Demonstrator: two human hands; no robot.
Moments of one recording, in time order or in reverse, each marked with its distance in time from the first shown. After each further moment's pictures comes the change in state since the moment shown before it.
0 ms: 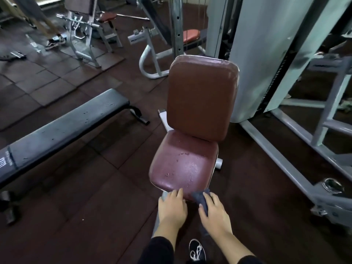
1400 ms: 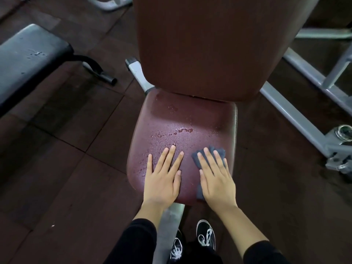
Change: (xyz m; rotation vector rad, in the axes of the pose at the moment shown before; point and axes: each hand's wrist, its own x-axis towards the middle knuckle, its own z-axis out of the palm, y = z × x) left_hand 0.230 -0.108 0.128 0.083 0.291 0.442; right_hand 0.185 0.049 0.154 -0.274 0.235 -0.108
